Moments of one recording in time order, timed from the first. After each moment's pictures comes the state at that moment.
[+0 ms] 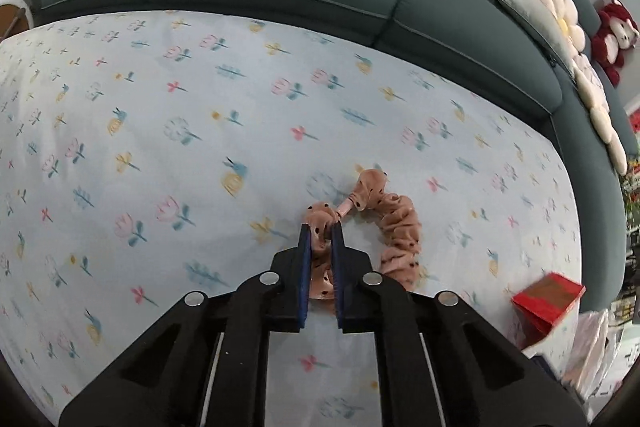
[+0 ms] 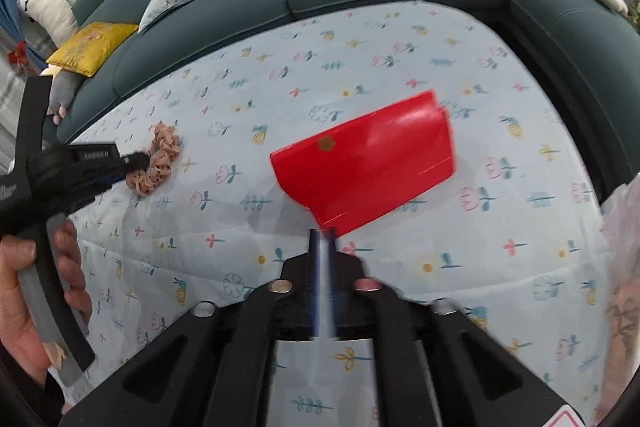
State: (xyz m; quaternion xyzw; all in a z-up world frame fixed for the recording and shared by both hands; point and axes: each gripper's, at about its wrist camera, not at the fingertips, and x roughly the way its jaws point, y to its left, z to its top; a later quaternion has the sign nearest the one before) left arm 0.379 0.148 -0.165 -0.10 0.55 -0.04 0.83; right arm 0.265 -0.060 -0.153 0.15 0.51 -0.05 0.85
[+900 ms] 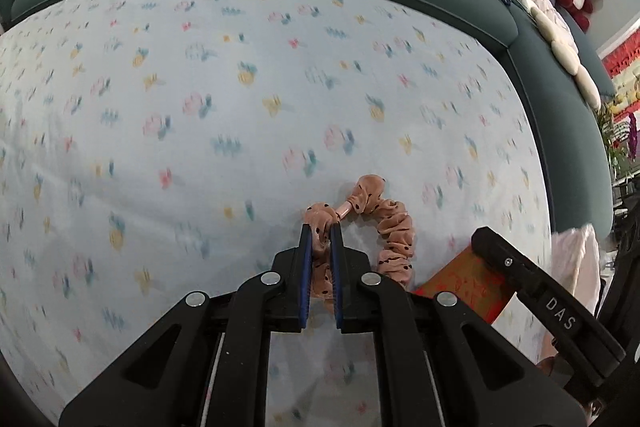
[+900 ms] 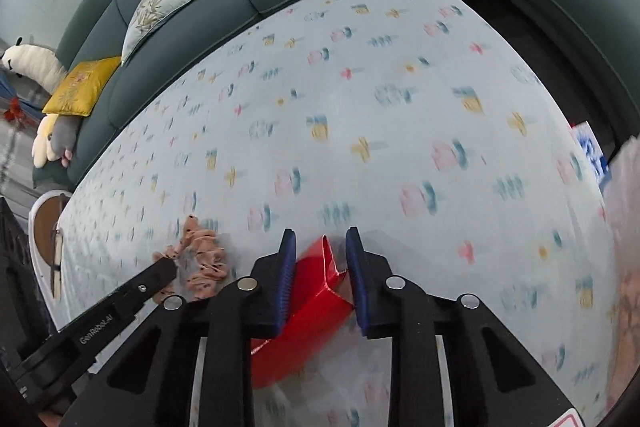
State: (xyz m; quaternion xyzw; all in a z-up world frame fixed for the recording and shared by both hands) left arm 0.282 0.070 -0.153 -0.07 0.58 -0.11 0.80; right arm 0.250 -0.114 -0.171 0.25 0.53 -0.04 0.81
